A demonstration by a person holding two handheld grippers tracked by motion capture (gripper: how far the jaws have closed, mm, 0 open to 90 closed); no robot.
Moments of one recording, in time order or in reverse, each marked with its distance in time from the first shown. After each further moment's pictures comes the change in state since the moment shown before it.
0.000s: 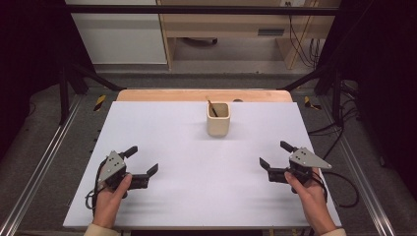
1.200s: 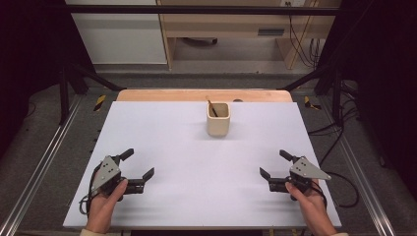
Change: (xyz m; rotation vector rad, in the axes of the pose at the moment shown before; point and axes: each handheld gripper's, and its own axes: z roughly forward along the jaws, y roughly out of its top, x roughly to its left) left arm -0.002 -0.002 -0.019 -0.037 0.007 0.056; right arm 0.003 -0.035 -0.005 -0.032 0.041 0.000
